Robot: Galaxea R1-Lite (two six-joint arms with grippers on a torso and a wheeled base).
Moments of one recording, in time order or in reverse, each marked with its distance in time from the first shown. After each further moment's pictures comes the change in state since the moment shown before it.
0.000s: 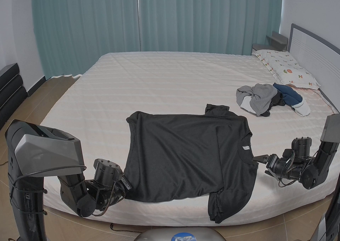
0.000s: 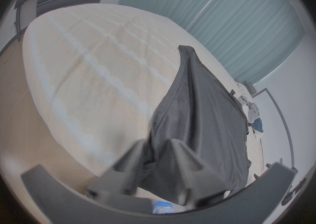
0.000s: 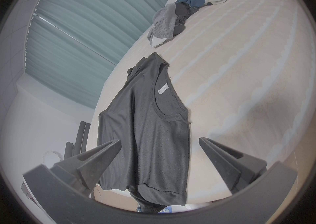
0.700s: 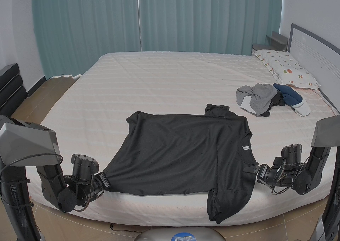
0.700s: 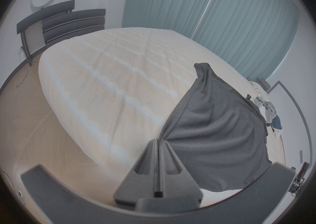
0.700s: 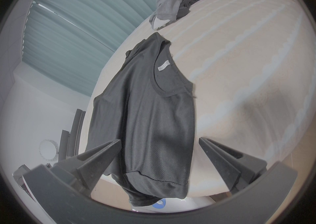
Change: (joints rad) left arm 0.149 -0.100 0.109 0.003 0.078 0.224; right arm 0.087 0.068 0.014 0.001 -0.026 -0.033
